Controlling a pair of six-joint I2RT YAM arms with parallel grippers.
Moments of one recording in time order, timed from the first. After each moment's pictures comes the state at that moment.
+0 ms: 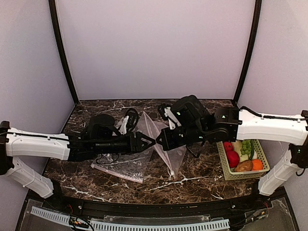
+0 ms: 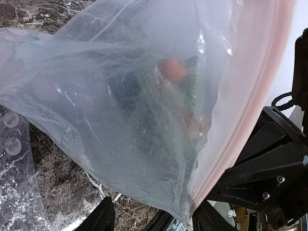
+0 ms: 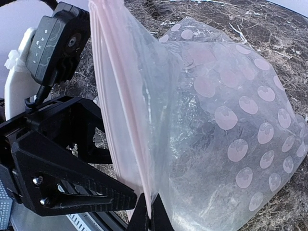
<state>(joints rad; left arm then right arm) -1.00 1.32 0.77 0.19 0.15 -0.89 1.17 1.50 1.30 -0.52 0.12 0.59</state>
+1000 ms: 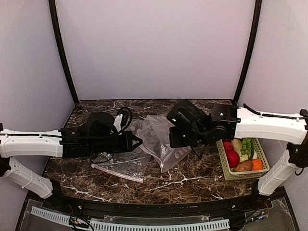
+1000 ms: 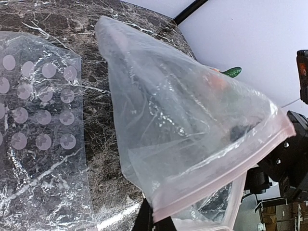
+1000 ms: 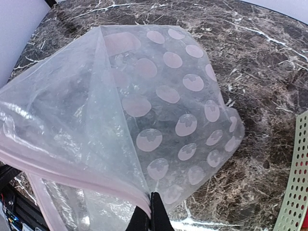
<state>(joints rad) -1.01 1.27 0.84 -0.08 -0.06 -0.84 1.18 1.53 1.37 -0.78 0.46 0.81</state>
